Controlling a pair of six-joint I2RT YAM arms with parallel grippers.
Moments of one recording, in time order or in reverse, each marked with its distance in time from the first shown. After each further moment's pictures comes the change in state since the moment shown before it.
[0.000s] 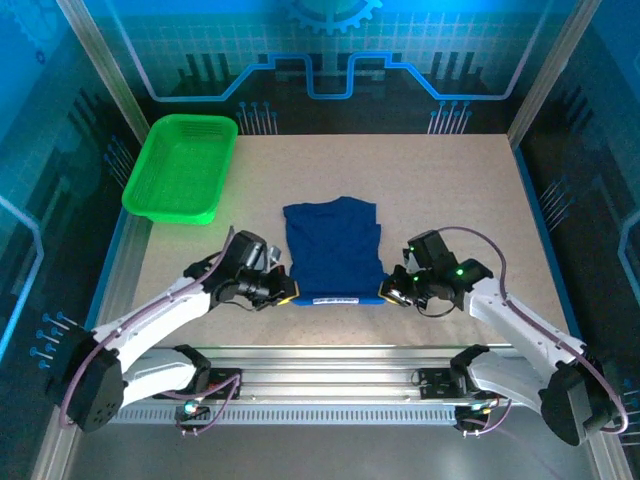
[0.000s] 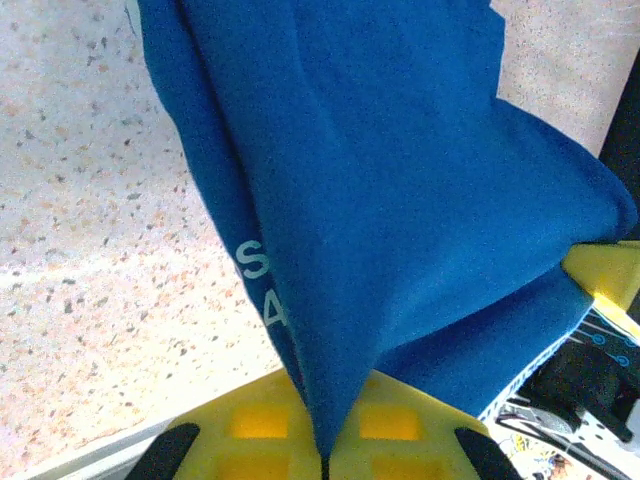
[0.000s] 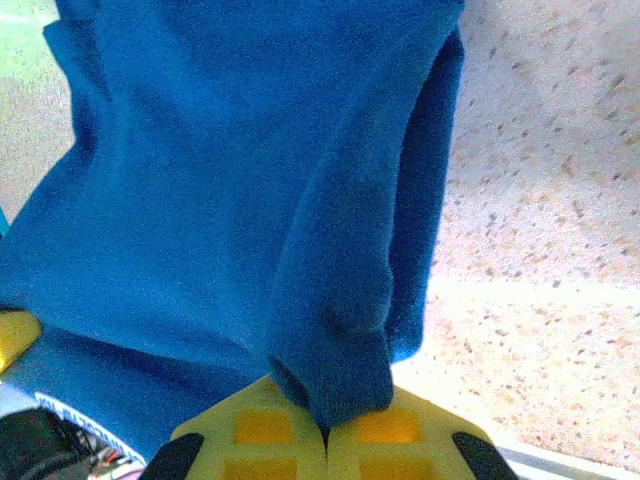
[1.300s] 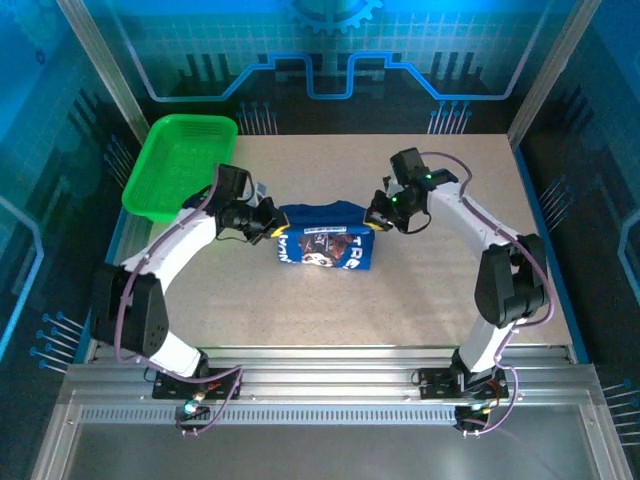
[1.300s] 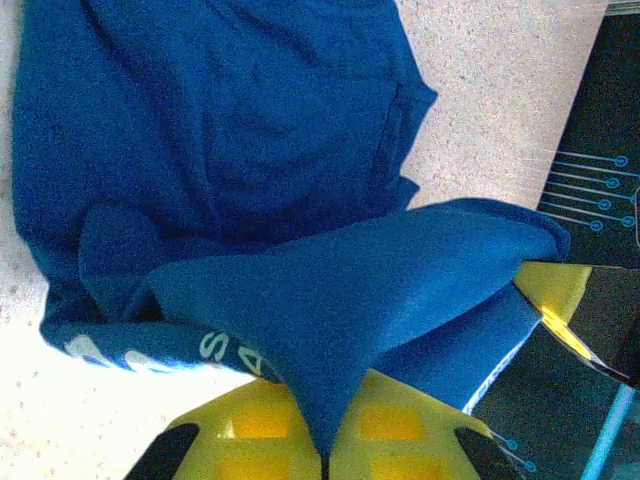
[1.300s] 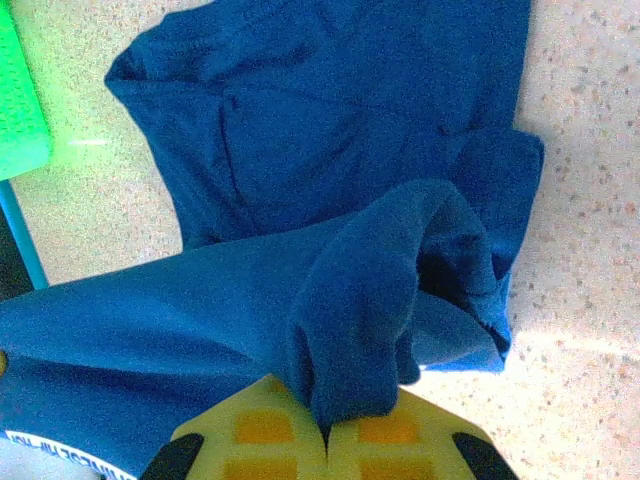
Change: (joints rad) left arm 0.318 0.491 0.529 -0.071 0.099 0.141; right arm -0.186 0.732 0.760 -0.138 -0.047 -0.262
